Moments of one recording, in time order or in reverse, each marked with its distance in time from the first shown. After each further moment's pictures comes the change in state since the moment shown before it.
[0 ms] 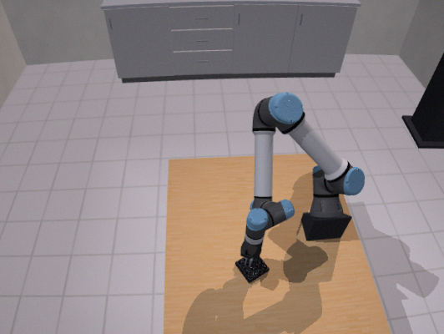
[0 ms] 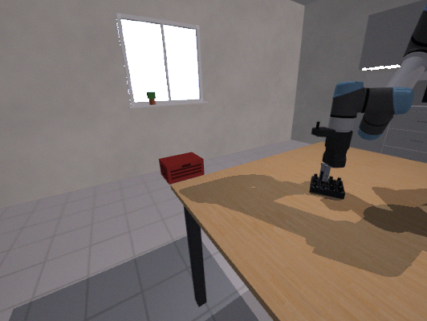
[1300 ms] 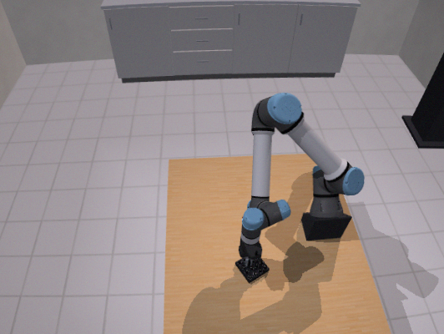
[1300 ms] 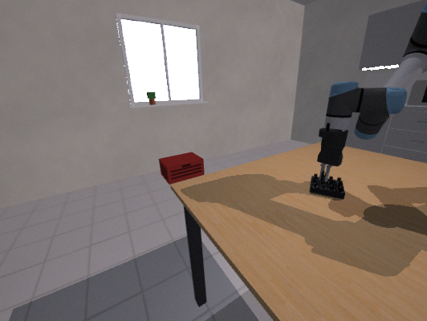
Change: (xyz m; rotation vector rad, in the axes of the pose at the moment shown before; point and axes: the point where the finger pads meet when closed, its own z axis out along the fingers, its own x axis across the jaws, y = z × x) arm 0.000 0.000 0.000 0.001 0.000 -0.645
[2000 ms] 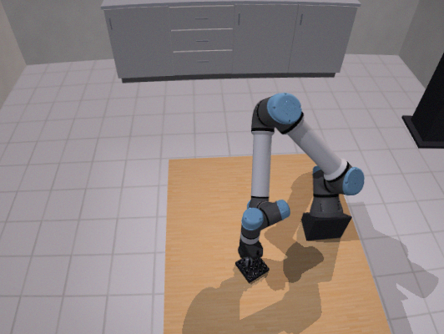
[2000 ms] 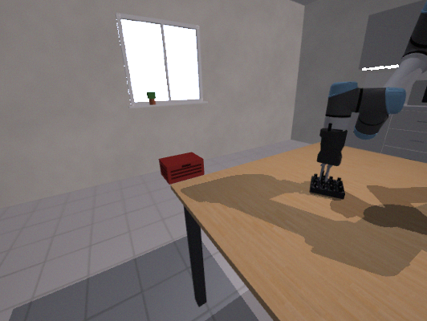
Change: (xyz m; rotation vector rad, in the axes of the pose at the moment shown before) arm 0.000 0.000 0.000 0.002 0.001 -0.088
